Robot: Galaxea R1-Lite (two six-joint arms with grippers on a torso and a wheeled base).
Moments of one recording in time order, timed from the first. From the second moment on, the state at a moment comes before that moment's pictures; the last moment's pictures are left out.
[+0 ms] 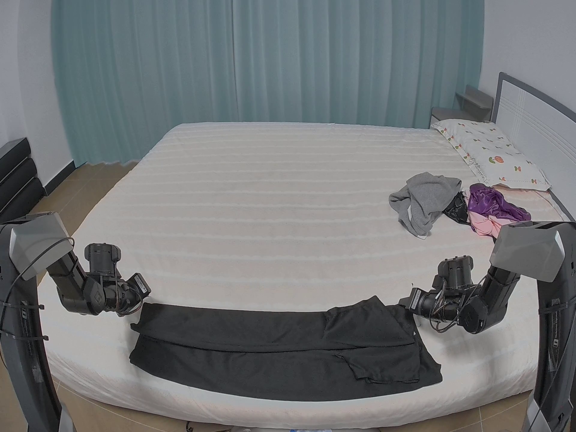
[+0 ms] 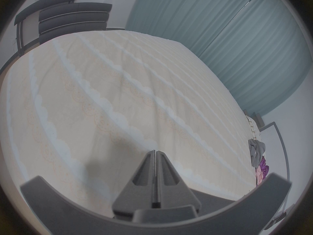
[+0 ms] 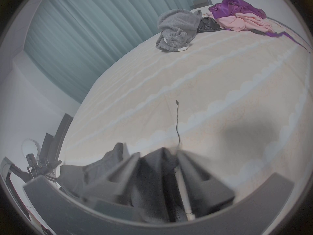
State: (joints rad) left arm 0.14 2.36 -0.88 -0.69 -0.14 -0.61; right arm 0.16 2.44 -0.79 -0.93 0.14 0.55
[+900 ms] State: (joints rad) left arm 0.14 2.35 -0.88 -0.70 -0.15 -0.66; right arm 0.14 2.43 -0.79 -0.98 0.13 0.57
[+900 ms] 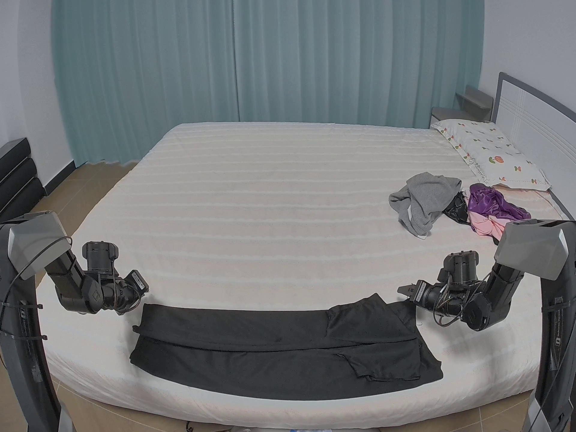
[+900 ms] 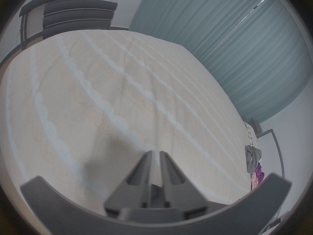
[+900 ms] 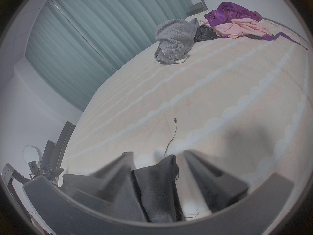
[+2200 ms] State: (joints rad) left arm 0.14 2.35 -0.82 -0.80 -0.19 -0.59; right arm 0.17 2.46 -0.83 -0.94 0.14 0.58
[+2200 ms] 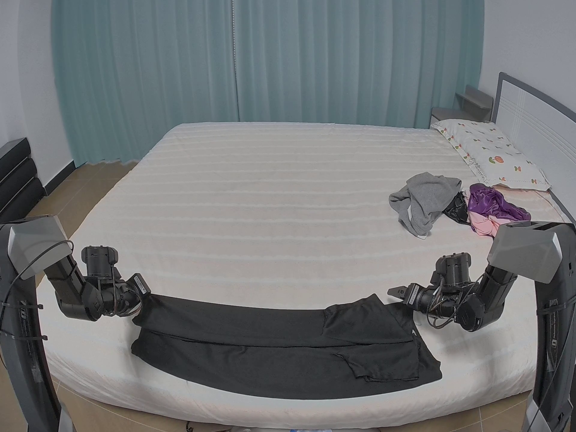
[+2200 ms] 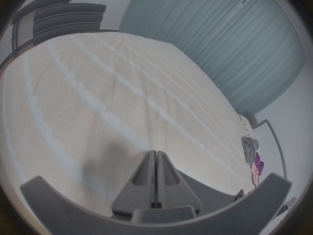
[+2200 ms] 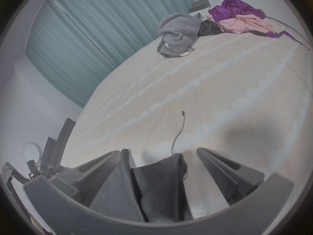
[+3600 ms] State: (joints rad) left arm 0.16 2.35 -0.80 -0.79 -0.20 -0.64; right arm 0.15 2.36 -0.83 -0.95 0.12 0.70
